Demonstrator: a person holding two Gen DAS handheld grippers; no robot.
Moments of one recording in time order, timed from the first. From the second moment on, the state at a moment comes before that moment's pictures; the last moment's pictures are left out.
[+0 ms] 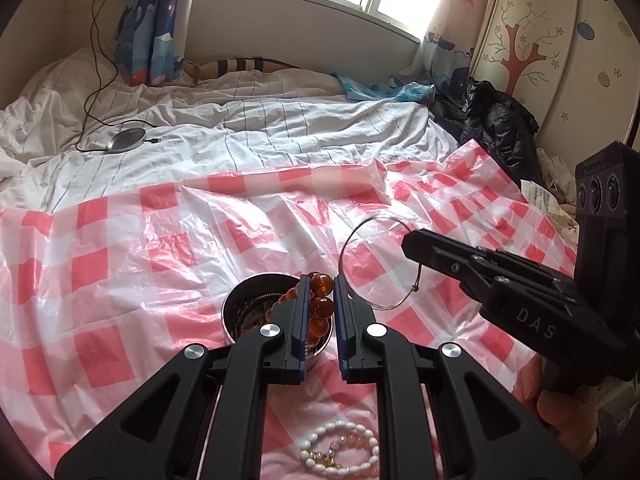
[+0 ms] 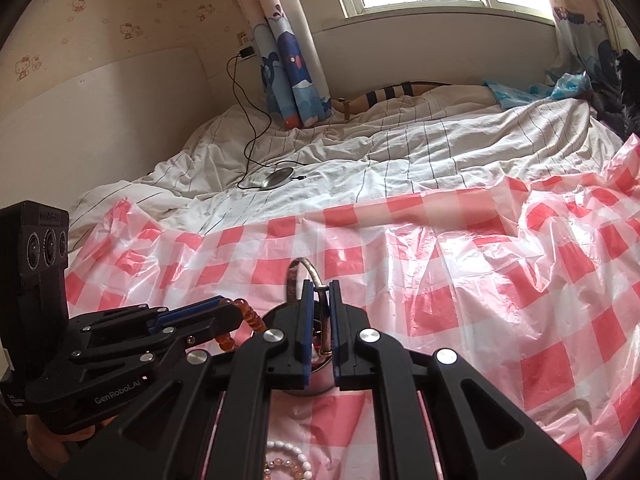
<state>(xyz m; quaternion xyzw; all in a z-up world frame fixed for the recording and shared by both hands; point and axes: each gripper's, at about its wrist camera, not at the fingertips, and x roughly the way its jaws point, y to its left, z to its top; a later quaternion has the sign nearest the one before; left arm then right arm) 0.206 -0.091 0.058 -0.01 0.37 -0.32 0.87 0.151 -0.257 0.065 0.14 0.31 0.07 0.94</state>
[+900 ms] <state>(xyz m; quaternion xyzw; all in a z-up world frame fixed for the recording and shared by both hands) 0.217 -0.060 0.054 -0.05 0.38 -0.26 0.89 0.198 -0.290 -0.042 0.14 0.49 0.00 0.86</state>
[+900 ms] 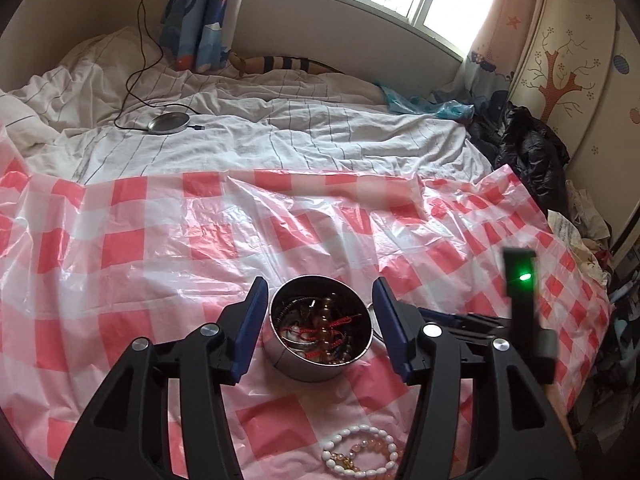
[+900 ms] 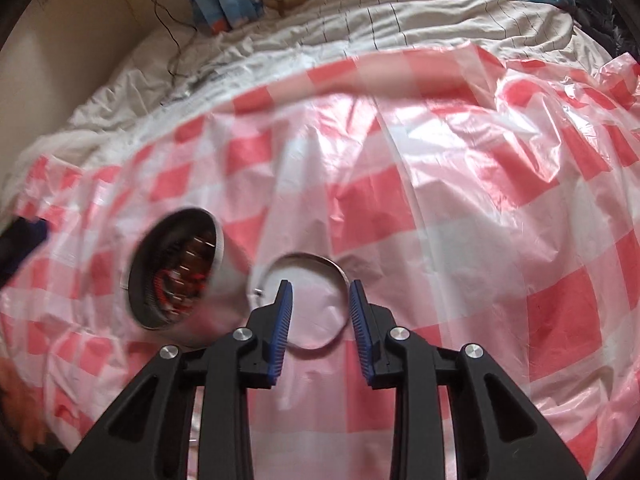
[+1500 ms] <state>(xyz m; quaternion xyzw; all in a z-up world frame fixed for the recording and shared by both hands) 0.225 -0.030 0.061 -0.11 0.37 -0.24 0.89 0.187 -0.272 0.034 0.12 0.36 0.01 0.93</state>
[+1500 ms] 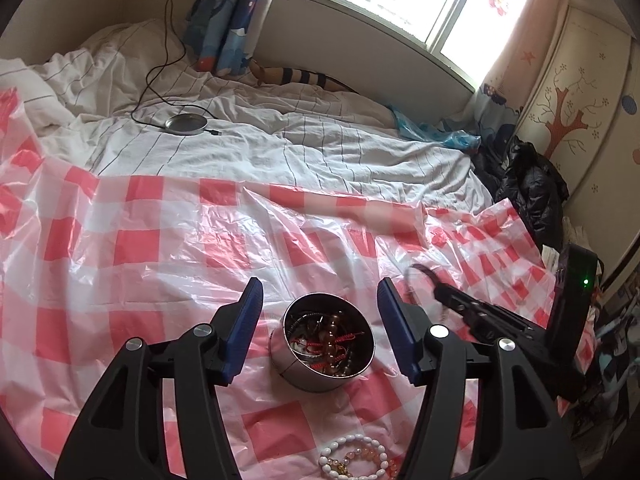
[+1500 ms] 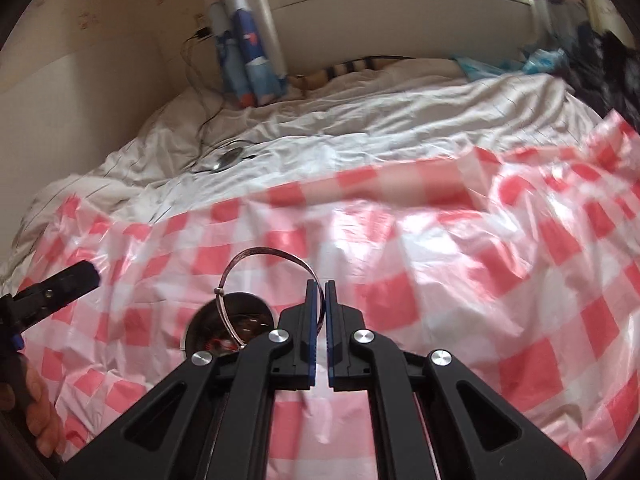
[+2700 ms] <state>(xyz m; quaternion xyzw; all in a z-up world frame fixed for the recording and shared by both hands) 0.136 -0.061 0.066 0.12 0.30 -0.19 0.93 0.099 -0.245 0.066 0.10 0.37 0.06 0.92</state>
